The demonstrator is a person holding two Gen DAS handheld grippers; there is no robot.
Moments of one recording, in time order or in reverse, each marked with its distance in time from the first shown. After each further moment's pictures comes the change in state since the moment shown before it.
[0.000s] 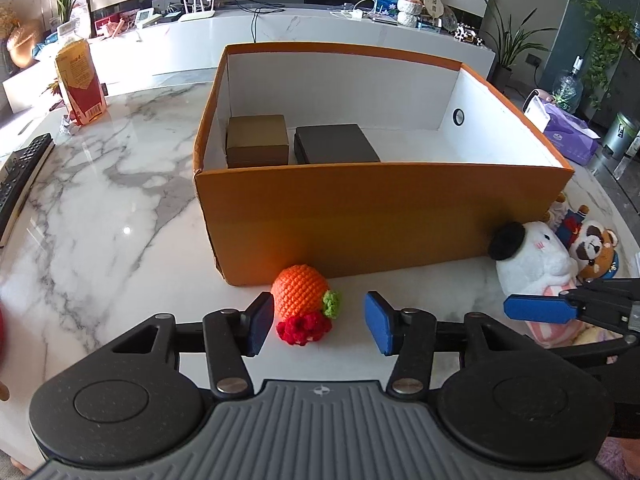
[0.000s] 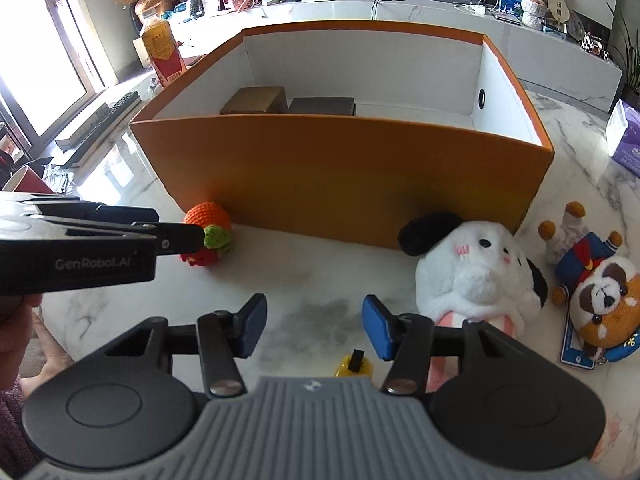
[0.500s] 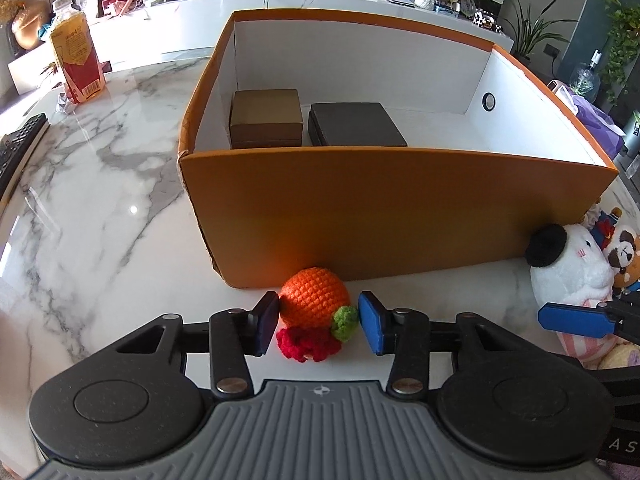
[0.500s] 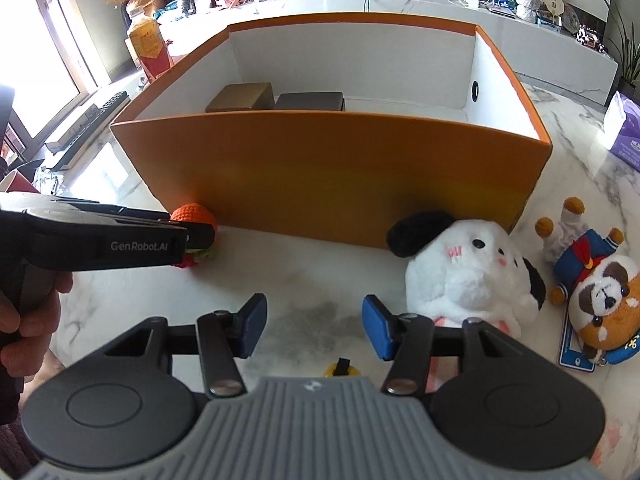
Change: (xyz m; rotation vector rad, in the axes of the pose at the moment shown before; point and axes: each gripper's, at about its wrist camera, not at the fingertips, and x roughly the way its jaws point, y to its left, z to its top) left arm 0.028 0.007 0.005 -0.027 0.059 0.023; right arm 0.006 -0.008 0.002 0.019 0.012 -0.010
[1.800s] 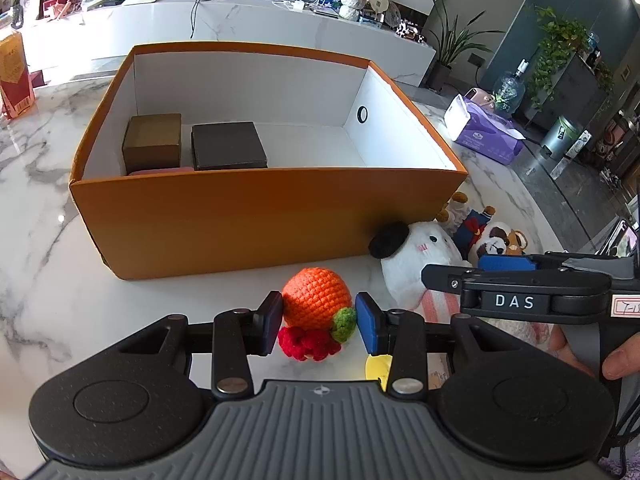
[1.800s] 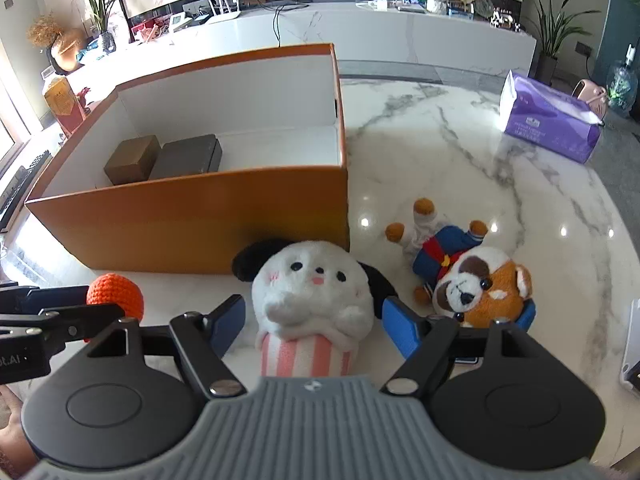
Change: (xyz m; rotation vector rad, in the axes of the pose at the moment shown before) left arm -0.045 -0.055 0.000 0.023 -0.022 -0.243; right arm -0.033 -0.073 0.009 0.166 -0.032 -0.165
